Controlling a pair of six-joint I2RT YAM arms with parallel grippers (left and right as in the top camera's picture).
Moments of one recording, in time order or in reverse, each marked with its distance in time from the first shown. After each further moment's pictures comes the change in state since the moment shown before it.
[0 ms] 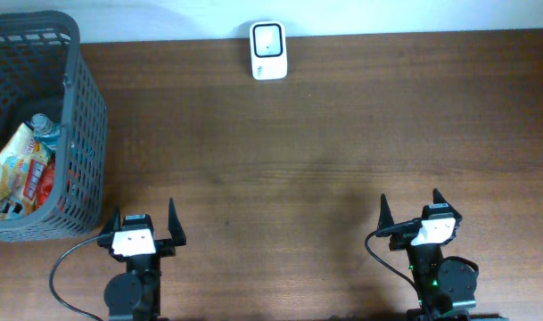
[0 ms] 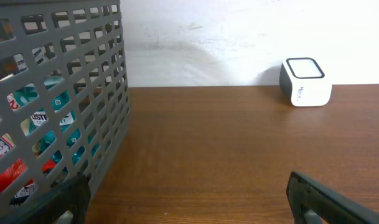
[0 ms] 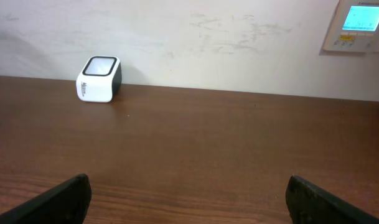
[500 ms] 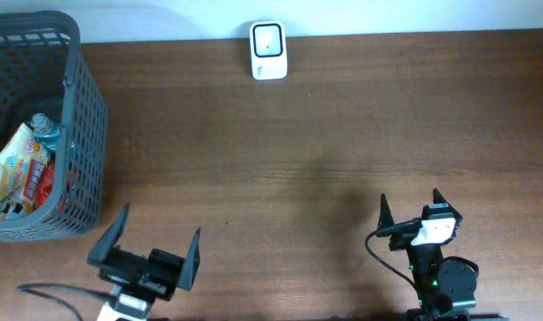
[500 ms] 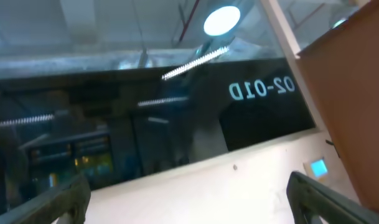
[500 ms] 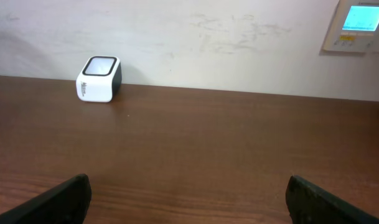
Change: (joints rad) left arm 0.001 0.000 0.096 0.739 0.523 -0.064; right arm 0.000 0.000 0.000 -0.001 0.000 0.000
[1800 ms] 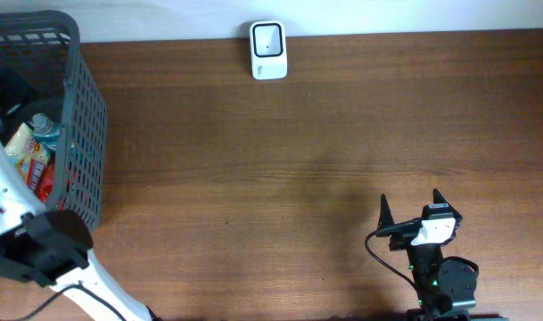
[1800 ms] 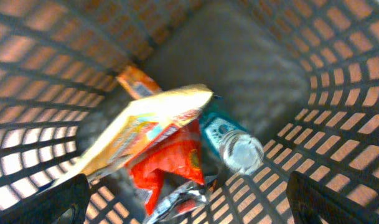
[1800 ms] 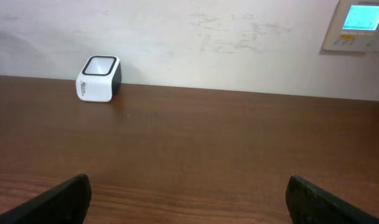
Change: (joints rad) left arm 0.488 2.109 2.387 -2.203 -0.594 -0.295; right arm -0.001 0.001 0.000 0.000 0.000 0.000
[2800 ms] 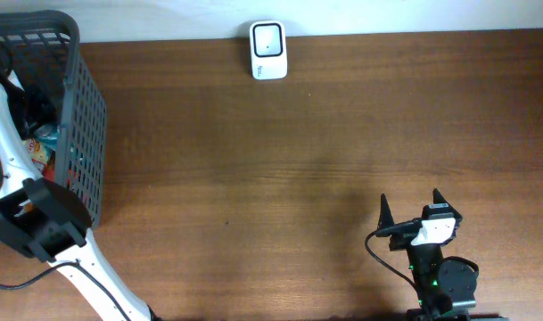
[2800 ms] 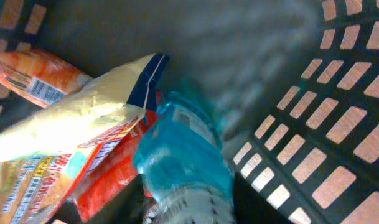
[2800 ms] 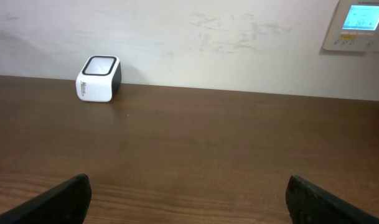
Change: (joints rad) left arm 0.000 0.208 0.000 -0.005 0.166 0.160; right arm 0.000 0.000 0.000 0.000 0.000 -0.001
